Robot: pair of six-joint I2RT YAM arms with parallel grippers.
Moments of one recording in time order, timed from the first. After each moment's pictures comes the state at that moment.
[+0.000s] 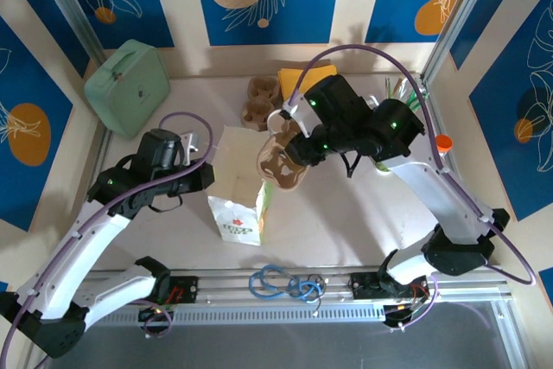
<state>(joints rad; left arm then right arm) -0.54 0.94 1.13 -0.97 0.19 -0.62 0.86 1.47 1.98 -1.39 0.00 0.02</state>
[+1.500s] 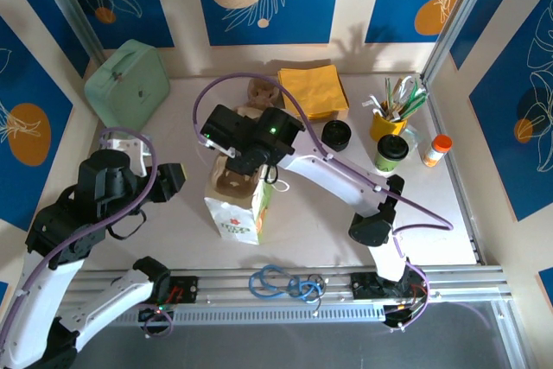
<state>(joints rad) -0.55 0.73 1.29 -1.15 -0.08 -0.55 1.14 2.00 2.40 -1.52 0.40 -0.14</state>
